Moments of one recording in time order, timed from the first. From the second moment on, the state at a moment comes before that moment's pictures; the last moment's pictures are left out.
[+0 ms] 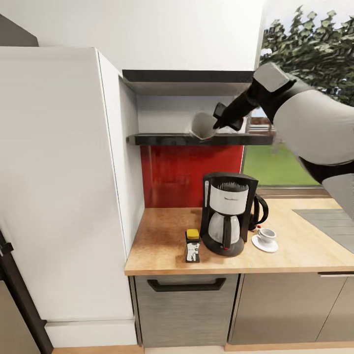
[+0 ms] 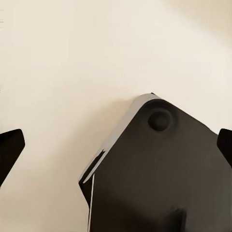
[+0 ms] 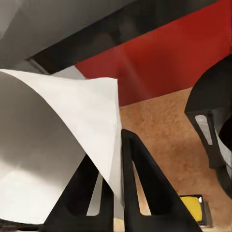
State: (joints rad) left arm 0.19 0.01 -0.07 -0.14 0.68 -0.45 0.05; right arm -1.99 0.09 -0.74 -0.15 -0.08 1.04 -0.39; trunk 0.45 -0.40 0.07
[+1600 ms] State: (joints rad) left arm 0.19 0.02 -0.07 -0.14 0.68 -0.45 0.04; right arm -1.98 -0.04 -1.37 -0.02 -0.07 1.04 -1.11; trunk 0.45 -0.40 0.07
